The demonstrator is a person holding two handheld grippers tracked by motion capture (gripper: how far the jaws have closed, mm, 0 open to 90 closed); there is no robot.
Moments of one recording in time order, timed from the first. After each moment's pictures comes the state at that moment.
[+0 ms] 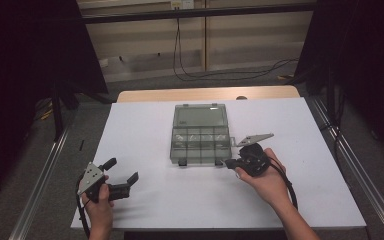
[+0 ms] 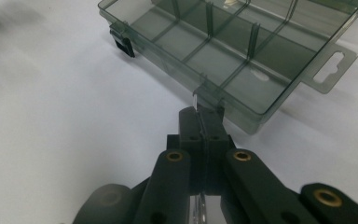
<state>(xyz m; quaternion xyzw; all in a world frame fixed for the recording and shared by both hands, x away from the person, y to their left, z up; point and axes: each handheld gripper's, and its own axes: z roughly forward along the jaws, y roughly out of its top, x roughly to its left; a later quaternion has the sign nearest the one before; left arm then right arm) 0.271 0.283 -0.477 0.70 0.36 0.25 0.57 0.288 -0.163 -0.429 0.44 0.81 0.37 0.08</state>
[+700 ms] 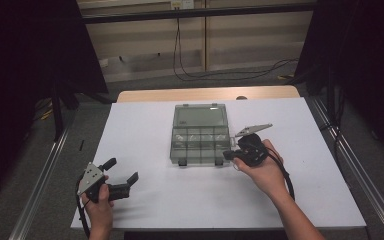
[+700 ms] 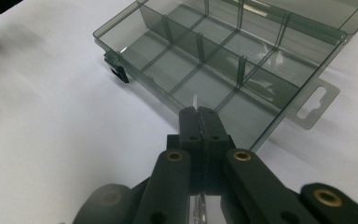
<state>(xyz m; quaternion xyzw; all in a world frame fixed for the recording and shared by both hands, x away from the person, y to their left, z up) 0.271 0.283 -0.477 0.71 0.35 0.25 0.56 0.309 -0.162 -0.418 0.44 0.81 0.38 0.09</state>
